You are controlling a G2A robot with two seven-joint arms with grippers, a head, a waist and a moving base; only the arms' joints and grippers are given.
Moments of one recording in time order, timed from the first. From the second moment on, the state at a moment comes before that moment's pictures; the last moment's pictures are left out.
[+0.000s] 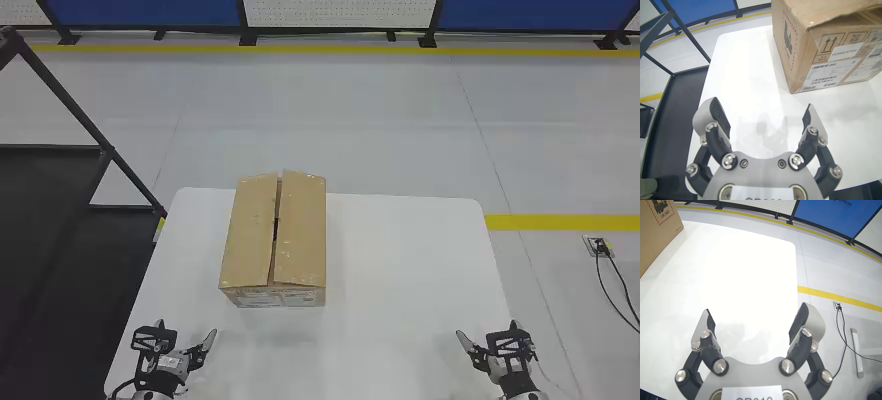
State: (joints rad) left arm 1.73 -1.15 -1.60 -1.80 1.33 0.00 0.00; right arm -1.73 -1.15 1.60 -1.80 -1.33 0.00 0.00
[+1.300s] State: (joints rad) left arm 1.52 -1.16 -1.67 -1.74 1.14 -0.09 0.06; right arm -1.60 -1.19 1.49 -1.95 -1.33 0.29 -0.07
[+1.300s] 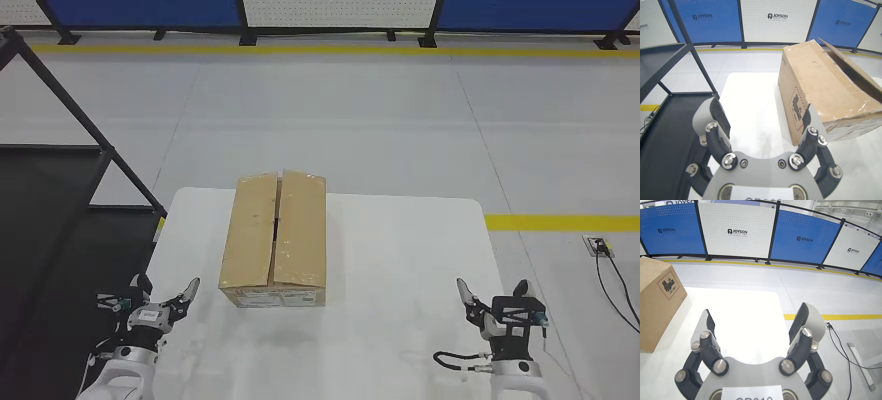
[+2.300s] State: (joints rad) left arm 1.27 -1.21 -1.39 -1.47 1.24 -0.01 0.07; right arm -1.44 -1.23 1.37 -1.79 -1.58 0.52 -0.05
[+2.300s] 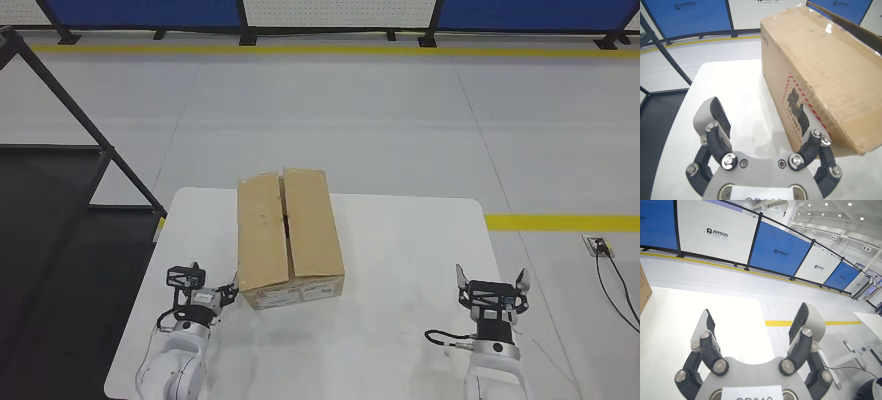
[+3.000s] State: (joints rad) left arm 1.26 -1.22 -1.32 -1.47 1.27 -0.04 0.05; right arm -1.38 -1.23 1.29 -1.74 -1.78 0.25 -0.14
